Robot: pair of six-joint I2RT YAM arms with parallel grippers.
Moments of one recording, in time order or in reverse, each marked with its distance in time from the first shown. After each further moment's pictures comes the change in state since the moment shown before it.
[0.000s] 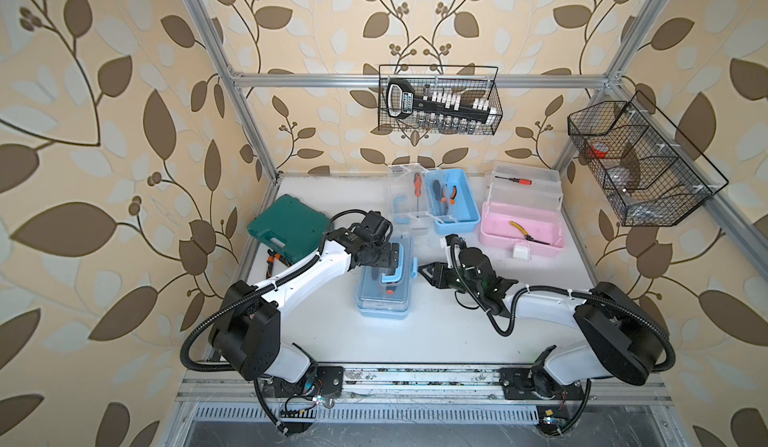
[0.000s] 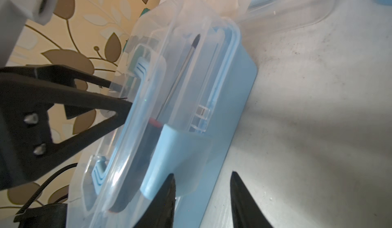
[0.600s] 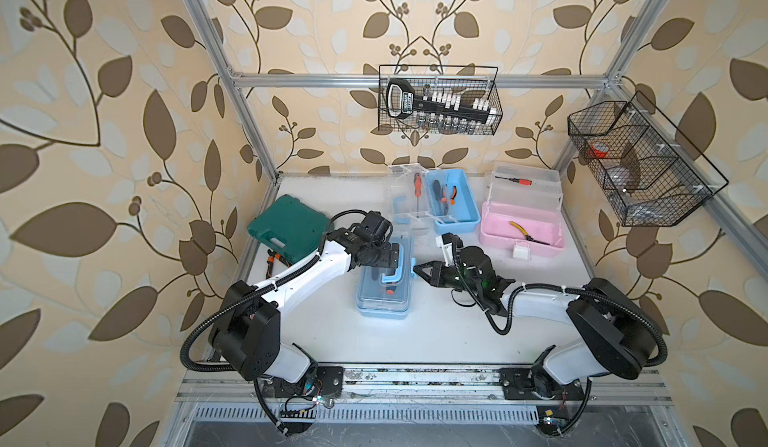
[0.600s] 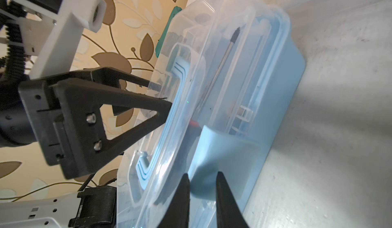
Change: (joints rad) left arm 0.000 0.000 0.000 0.001 0.001 0.000; right arm -0.006 0.048 0.000 0.139 -0.140 0.098
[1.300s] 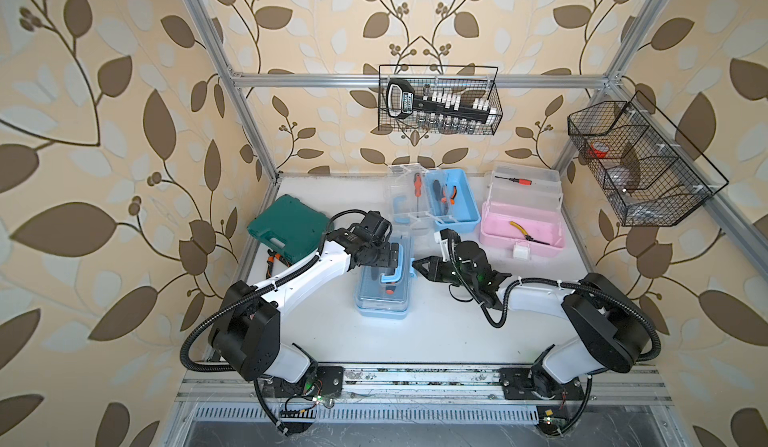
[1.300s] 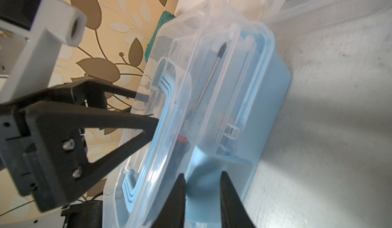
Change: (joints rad) left arm 0.006 -0.001 -0.006 0.010 0.003 -0.002; right arm -0.001 0.040 0.075 -0.092 0.047 -0.034
